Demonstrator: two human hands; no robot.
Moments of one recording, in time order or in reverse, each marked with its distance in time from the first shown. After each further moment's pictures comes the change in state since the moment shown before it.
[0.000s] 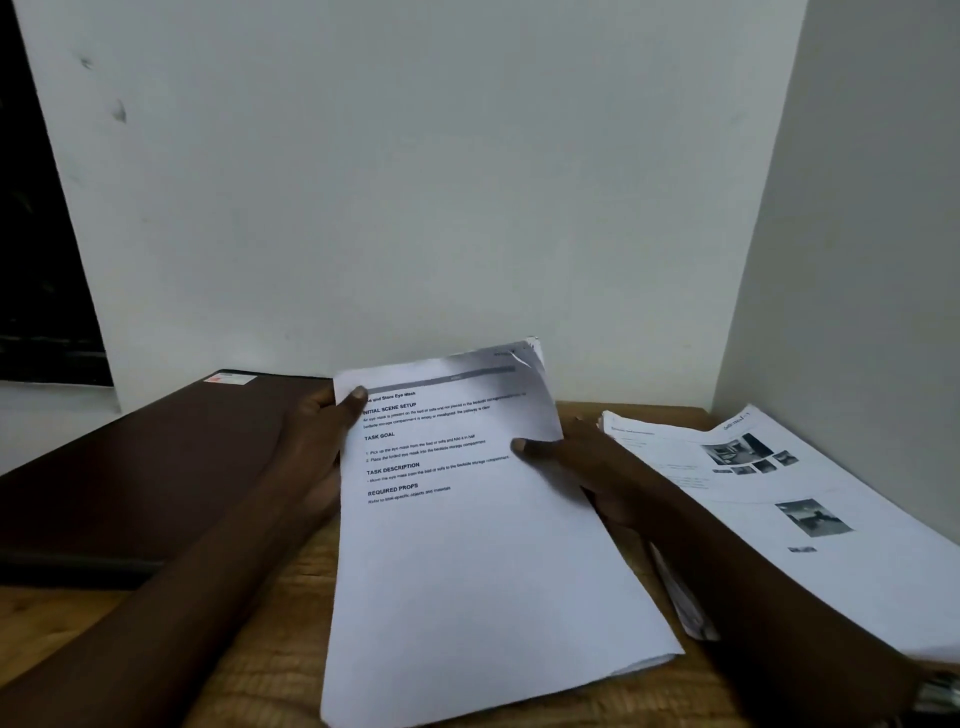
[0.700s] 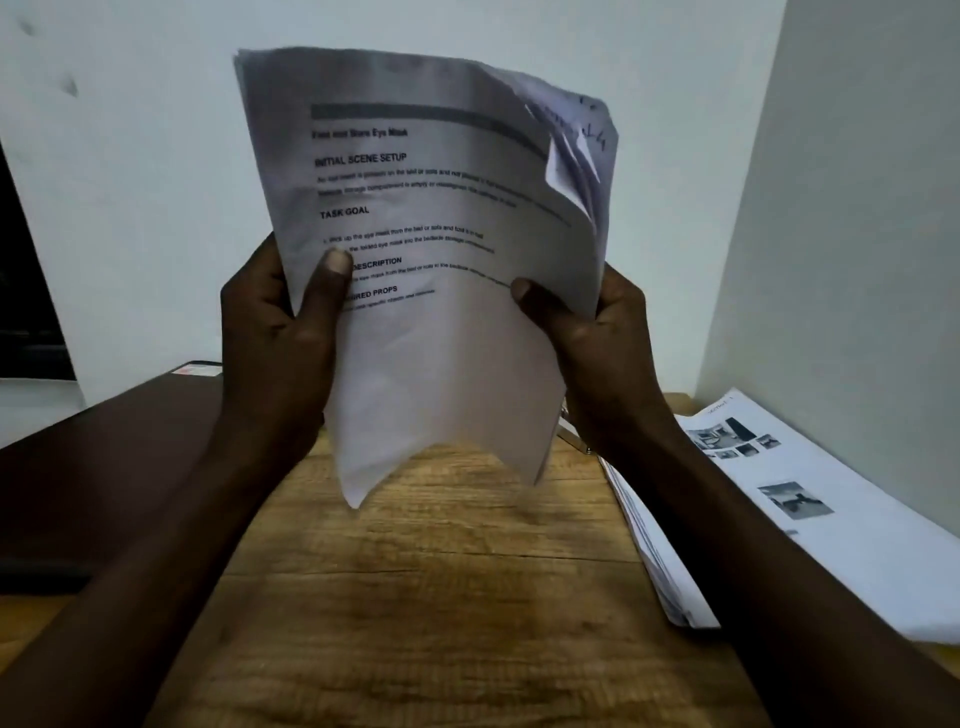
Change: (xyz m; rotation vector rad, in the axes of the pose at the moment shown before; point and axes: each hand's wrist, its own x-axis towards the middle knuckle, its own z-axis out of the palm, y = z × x) left_hand -0.058 0.060 0.067 0.361 -0.085 0.960; right_hand -0.033 -0.093 0.013 0.246 0.342 -0.720
